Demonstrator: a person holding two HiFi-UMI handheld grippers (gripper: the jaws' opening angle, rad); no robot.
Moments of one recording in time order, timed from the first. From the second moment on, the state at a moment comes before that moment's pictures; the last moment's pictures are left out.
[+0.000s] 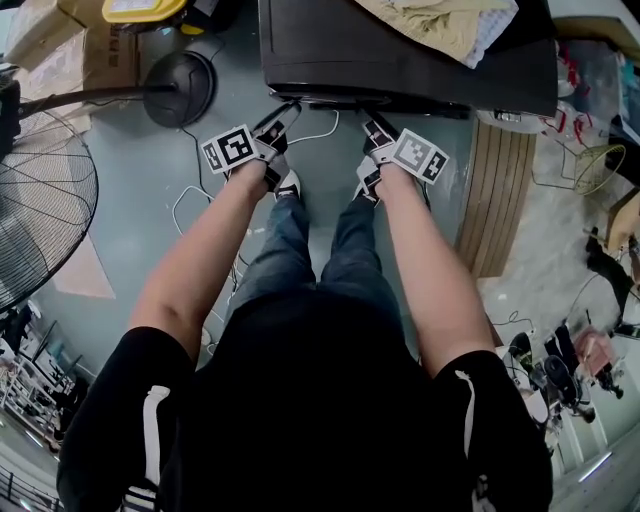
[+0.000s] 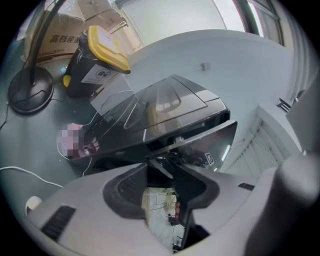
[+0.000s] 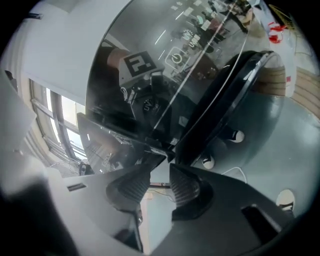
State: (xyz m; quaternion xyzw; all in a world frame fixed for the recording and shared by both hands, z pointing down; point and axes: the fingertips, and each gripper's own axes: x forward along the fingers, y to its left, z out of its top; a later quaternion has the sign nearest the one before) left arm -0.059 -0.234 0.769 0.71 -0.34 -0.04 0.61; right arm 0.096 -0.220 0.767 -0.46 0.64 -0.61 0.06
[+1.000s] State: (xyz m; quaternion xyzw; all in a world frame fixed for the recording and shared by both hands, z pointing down) left arm -0.059 -0.245 0.776 0.71 -0.33 -0.08 0.62; right arm 0.098 -0.229 0.773 -0.45 0.61 -0.63 0.18
